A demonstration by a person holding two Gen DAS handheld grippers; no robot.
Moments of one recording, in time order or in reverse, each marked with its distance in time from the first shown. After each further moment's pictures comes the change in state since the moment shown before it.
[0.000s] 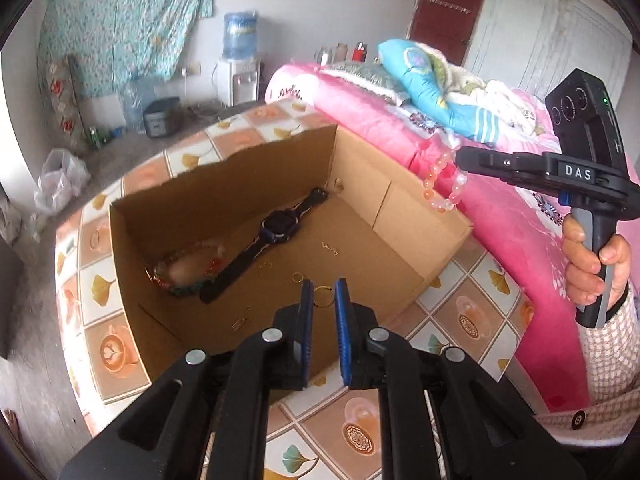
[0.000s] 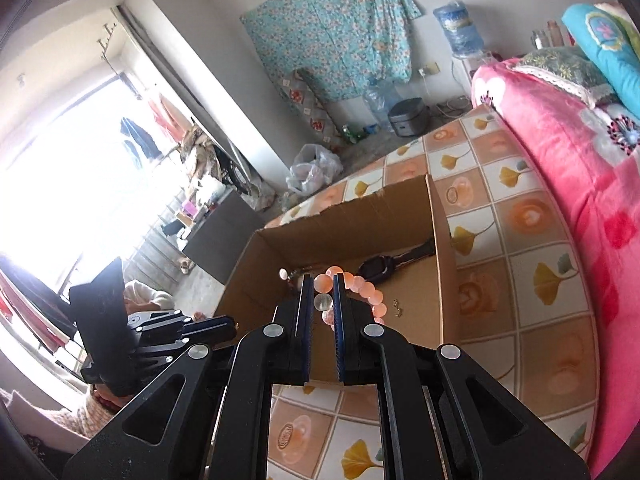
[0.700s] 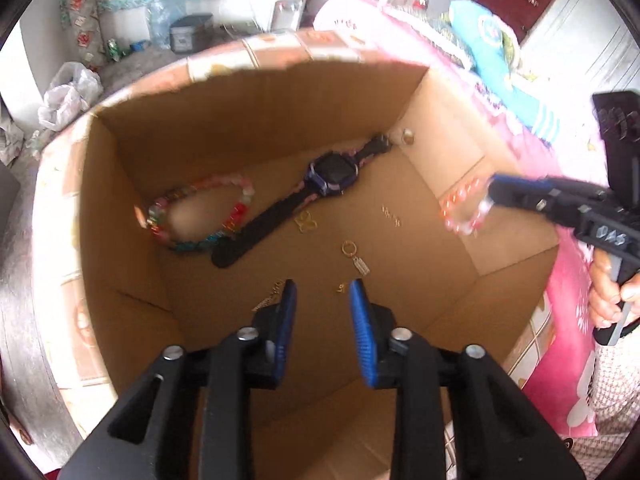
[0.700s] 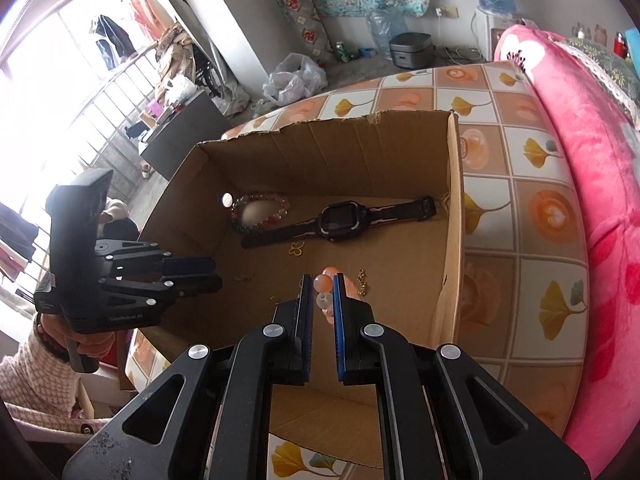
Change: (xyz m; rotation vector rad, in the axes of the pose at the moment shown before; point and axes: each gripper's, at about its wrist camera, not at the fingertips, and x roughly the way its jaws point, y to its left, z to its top) left arm 0.059 0.050 0.004 -0.189 0.184 0.019; right arm 0.067 0.002 0.007 -0.149 0.296 -0.119
